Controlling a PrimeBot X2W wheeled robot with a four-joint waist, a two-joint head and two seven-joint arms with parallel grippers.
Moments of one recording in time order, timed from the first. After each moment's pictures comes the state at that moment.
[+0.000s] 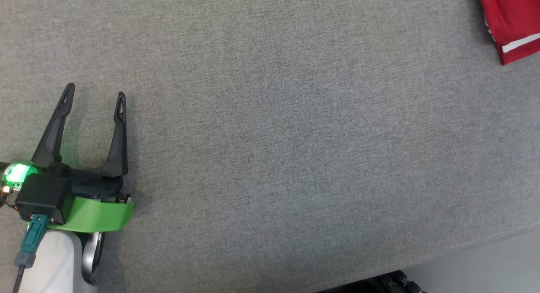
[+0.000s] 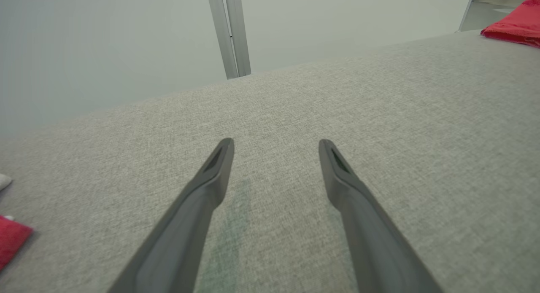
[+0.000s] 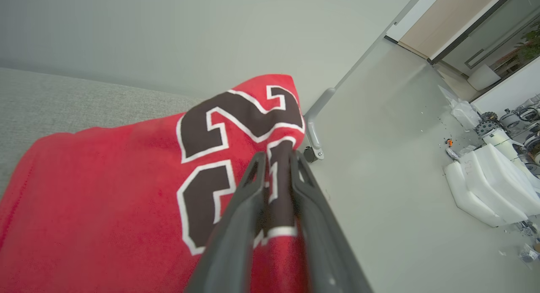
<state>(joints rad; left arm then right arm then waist) -0.23 0.24 -0.04 -0.08 -0.05 -0.11 -0.25 -1.20 -0.73 0.38 0.93 0.47 0.13 -0.09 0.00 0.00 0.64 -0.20</state>
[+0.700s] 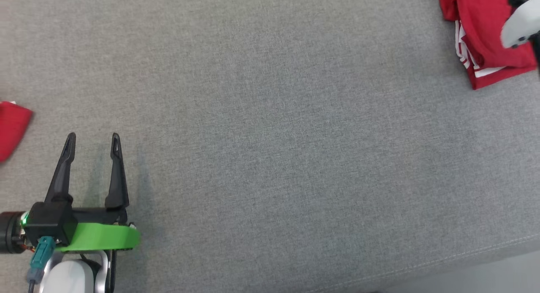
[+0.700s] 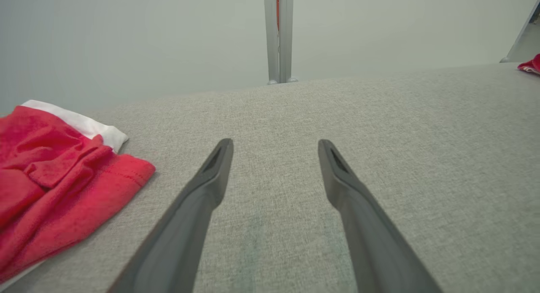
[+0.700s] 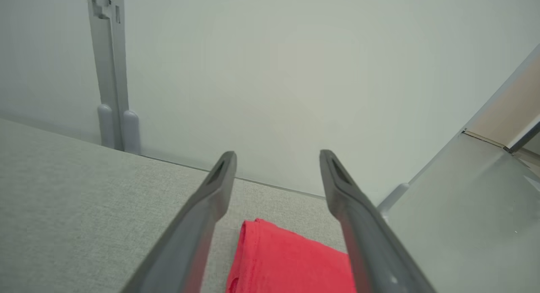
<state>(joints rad) -0.13 0.16 0.01 0.03 -0.12 -0.06 -0.26 -1.08 -0.54 0.44 0.77 0.40 0.13 -0.26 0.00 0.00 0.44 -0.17</state>
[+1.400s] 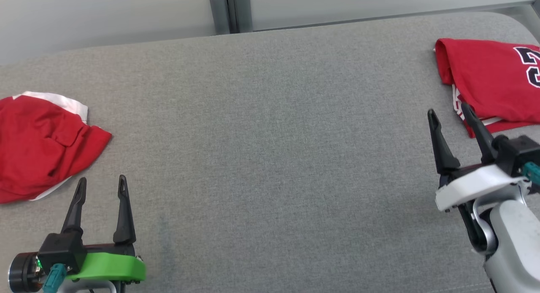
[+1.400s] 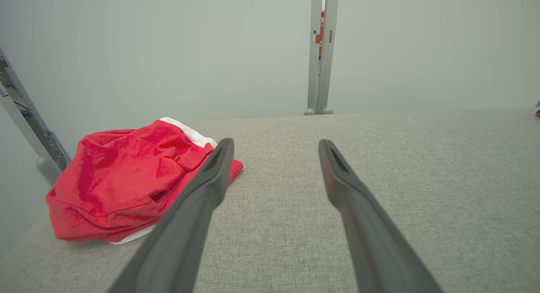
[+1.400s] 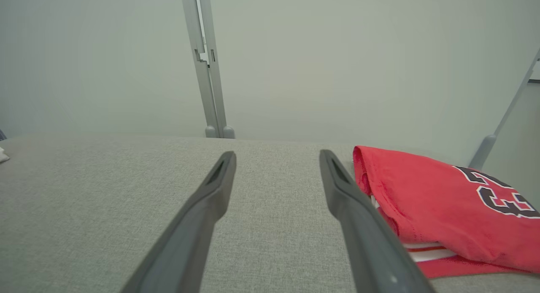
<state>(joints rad) -0.02 0.10 0.05 0.09 -0.13 -0.07 -0.26 -0.33 -0.32 0.15 0.31 0.34 0.13 -0.26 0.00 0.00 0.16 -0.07</state>
